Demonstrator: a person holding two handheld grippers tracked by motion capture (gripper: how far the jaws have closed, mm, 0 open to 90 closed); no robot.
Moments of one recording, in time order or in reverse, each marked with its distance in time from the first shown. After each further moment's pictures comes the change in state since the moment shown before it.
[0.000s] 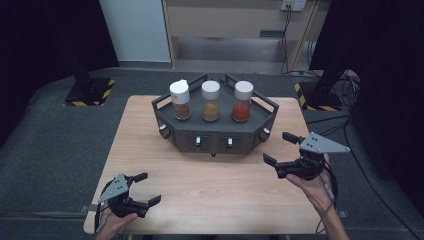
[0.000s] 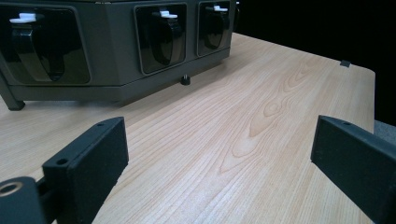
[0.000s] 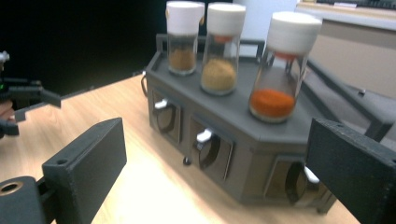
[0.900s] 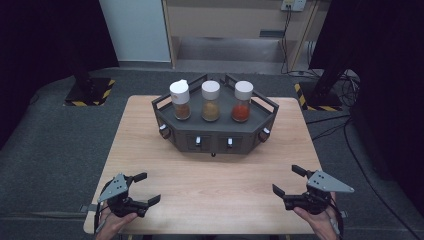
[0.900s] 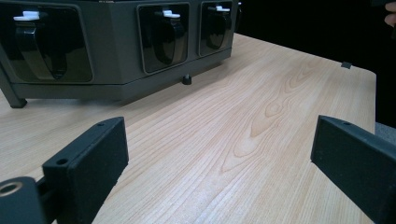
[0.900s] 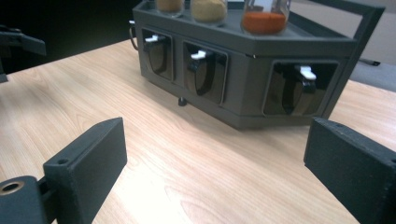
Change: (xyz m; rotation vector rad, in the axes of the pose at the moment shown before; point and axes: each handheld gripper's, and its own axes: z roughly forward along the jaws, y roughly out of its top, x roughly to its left) left arm 0.001 0.000 0.000 0.003 0.003 -0.008; right arm 0.024 -0.085 -0.031 0.040 -0.070 0.051
